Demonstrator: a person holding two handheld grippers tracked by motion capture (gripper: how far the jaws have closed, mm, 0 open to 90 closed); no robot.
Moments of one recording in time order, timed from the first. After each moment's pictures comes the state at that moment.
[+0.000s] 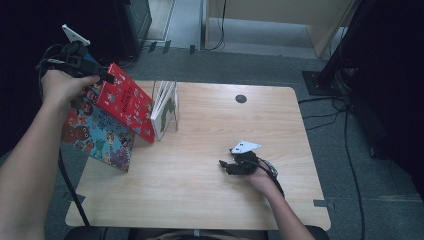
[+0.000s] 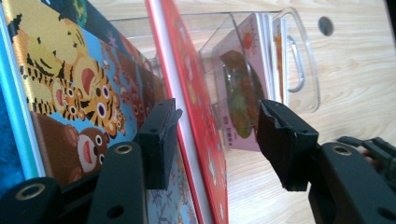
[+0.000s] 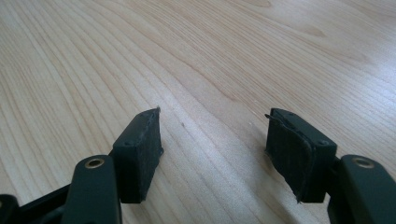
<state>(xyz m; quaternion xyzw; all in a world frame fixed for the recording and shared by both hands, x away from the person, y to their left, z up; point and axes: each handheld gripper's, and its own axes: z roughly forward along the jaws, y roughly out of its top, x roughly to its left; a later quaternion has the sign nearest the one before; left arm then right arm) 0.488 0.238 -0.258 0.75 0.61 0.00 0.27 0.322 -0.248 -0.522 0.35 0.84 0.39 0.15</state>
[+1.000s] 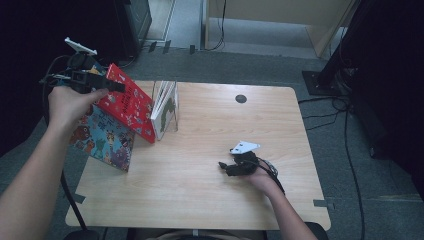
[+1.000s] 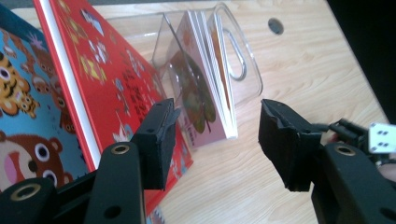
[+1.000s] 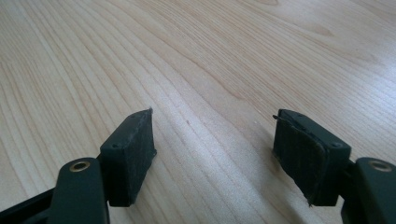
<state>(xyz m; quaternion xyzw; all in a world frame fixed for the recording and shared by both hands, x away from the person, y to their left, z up) 0.430 0.203 -0.258 0.77 0.55 0.03 0.33 0.322 -0.248 -0.523 0.34 0.84 0.39 0.15</state>
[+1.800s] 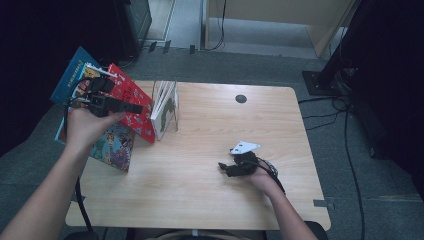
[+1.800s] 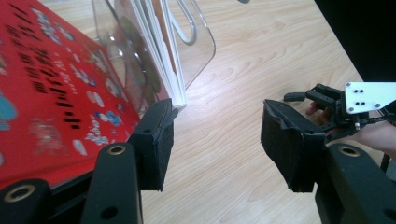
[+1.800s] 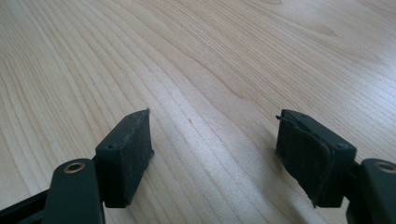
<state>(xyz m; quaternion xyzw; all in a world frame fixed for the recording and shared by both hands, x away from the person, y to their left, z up) 0.389 0.163 -0.291 0.79 0.50 0.00 0.35 0.322 -0.248 -0.523 0.34 0.85 0.39 0.14</state>
